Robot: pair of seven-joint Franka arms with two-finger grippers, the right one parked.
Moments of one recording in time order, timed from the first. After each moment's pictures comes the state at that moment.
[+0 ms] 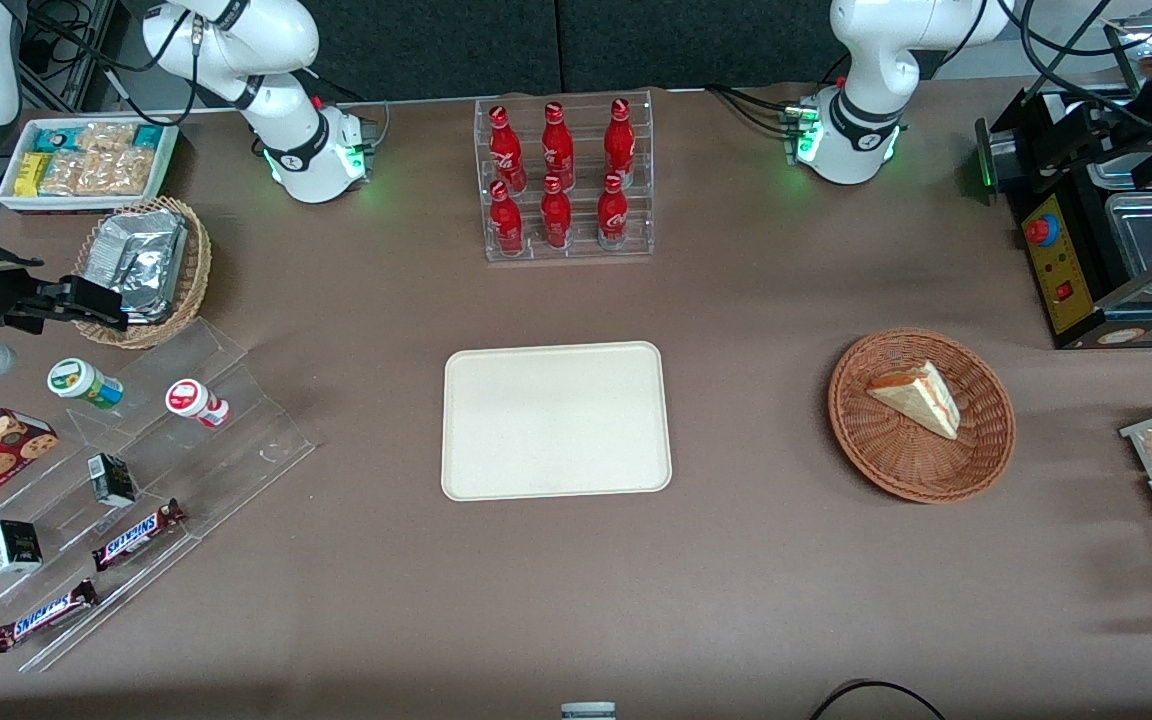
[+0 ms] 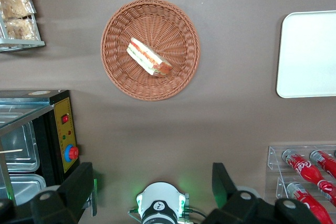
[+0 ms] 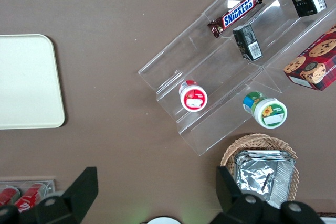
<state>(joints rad) -0.09 -0.10 0.01 -1.45 0.01 1.26 -0.07</state>
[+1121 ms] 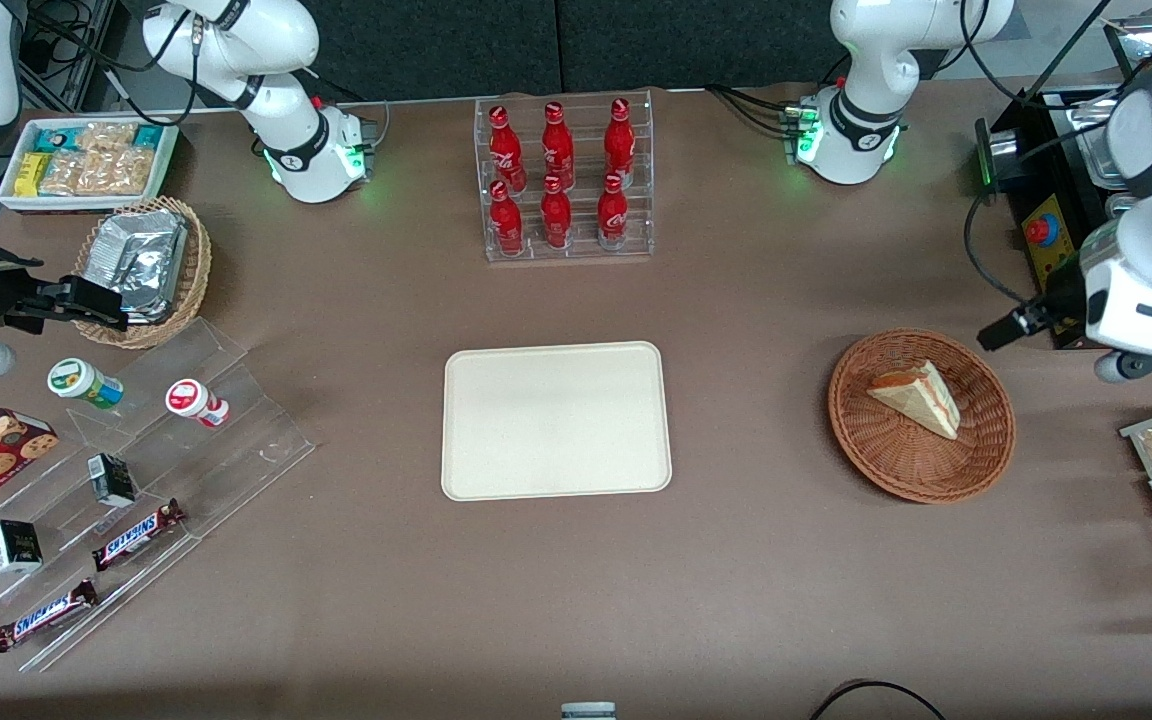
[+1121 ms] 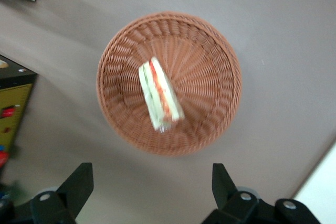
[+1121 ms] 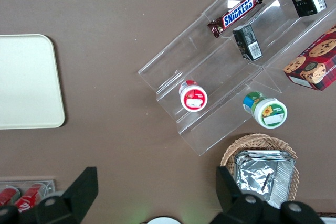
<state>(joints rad) -0.02 -0.01 0.04 -1.96 0.01 1.89 -0.54</state>
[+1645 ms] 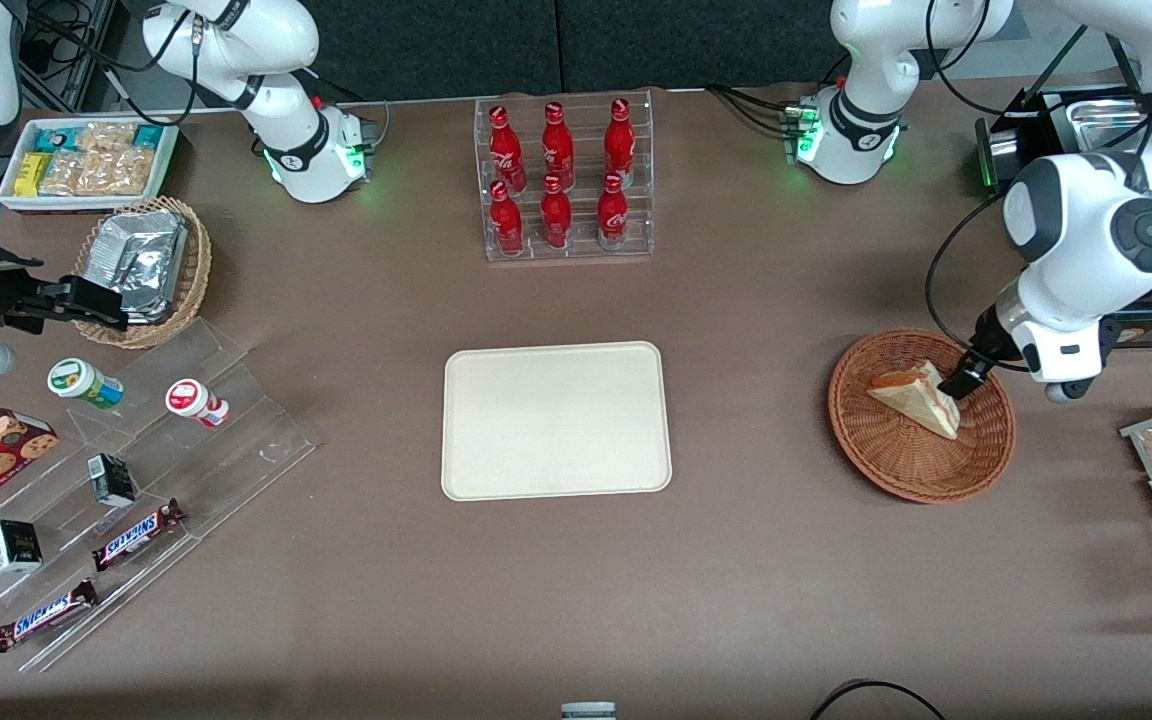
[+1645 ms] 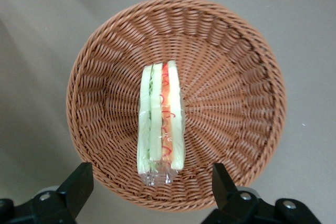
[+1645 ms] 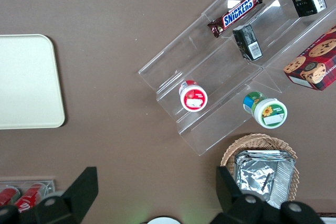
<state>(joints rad) -0.01 0.05 0.04 -2.26 0.01 2.30 -0.89</state>
